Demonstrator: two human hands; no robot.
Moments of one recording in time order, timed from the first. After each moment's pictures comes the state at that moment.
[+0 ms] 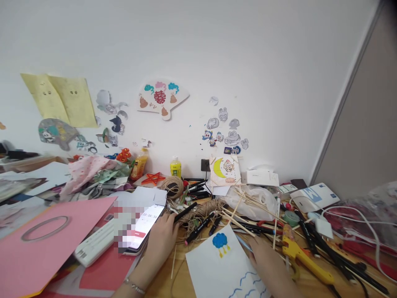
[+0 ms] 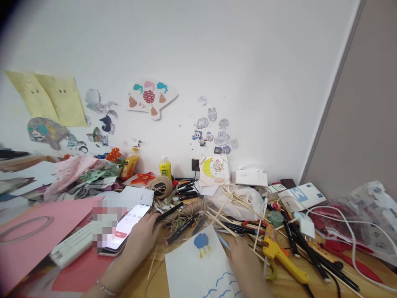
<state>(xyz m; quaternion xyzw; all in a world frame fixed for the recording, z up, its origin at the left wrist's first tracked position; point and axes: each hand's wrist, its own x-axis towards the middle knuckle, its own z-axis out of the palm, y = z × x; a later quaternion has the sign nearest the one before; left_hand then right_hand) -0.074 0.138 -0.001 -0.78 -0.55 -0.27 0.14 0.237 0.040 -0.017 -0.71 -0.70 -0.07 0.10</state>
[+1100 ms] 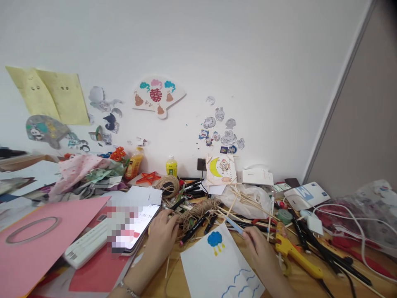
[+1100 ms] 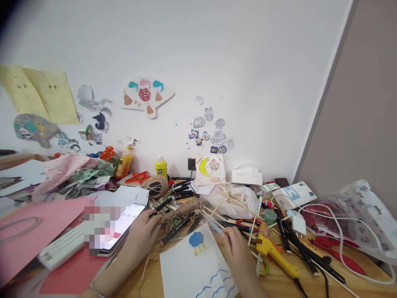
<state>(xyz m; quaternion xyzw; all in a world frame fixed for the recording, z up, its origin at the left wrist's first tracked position) -0.067 0.137 -0.007 -0.81 -0.45 -0.32 0.19 0.237 0.035 -0.014 -0.63 -0.64 0.02 0.44</state>
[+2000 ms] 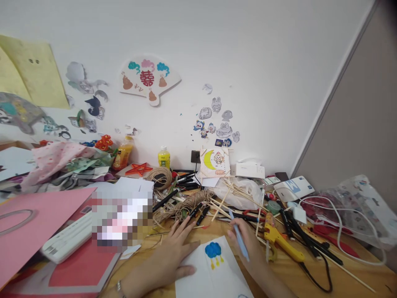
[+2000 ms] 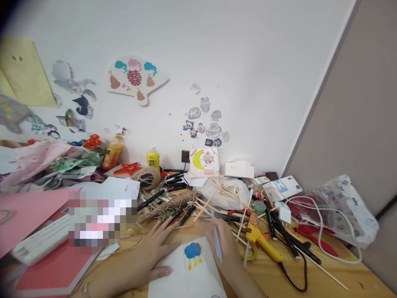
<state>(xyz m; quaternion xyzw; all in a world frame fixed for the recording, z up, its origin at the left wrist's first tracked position) -0.035 0.083 0.011 -0.96 -0.28 -0.07 -0.06 0.228 0.027 -0.012 -0.59 -0.66 0.04 0.46</state>
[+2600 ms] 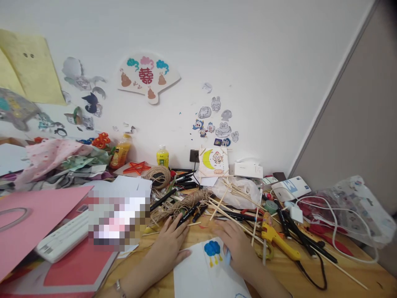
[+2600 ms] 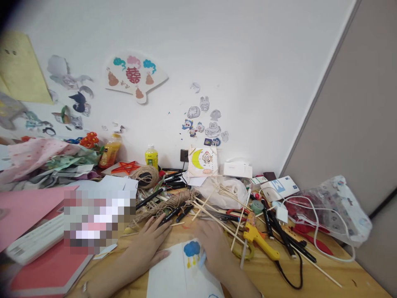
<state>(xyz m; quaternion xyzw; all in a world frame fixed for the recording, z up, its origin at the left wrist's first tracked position) -0.035 0.103 -0.026 -0.93 -0.34 -0.12 0.05 0.218 0.029 -0.003 -0.48 -0.83 -0.05 0.29</state>
